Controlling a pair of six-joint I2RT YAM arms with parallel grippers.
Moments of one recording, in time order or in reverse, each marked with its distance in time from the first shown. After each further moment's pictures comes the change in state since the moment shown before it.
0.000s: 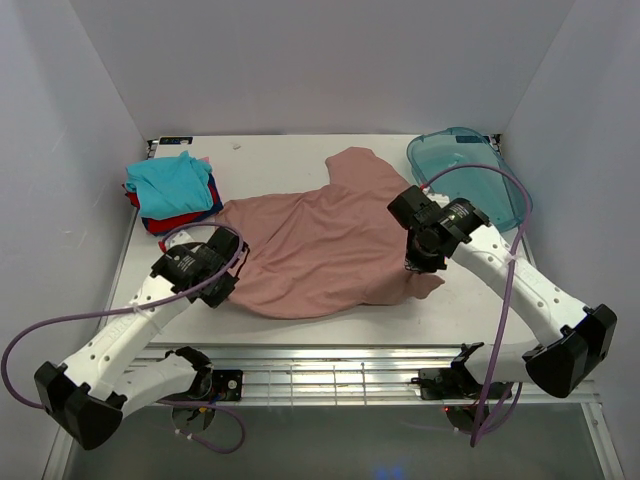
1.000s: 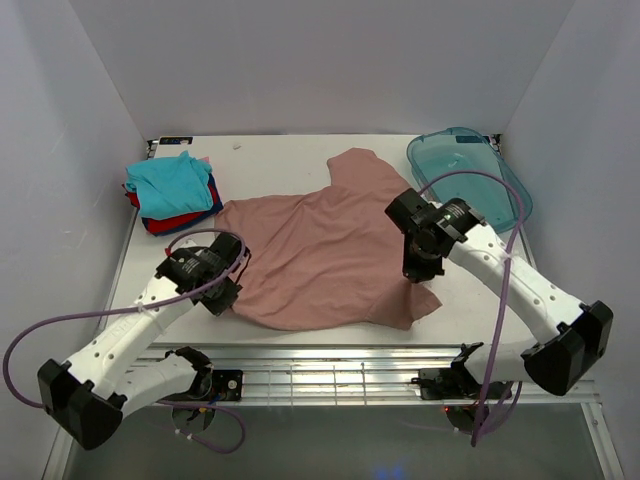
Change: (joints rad) left arm 0.000 -0.061 -0.094 -0.014 0.116 0.002; right arm 0.014 -0.034 -0.047 -0.050 -0.109 0.006
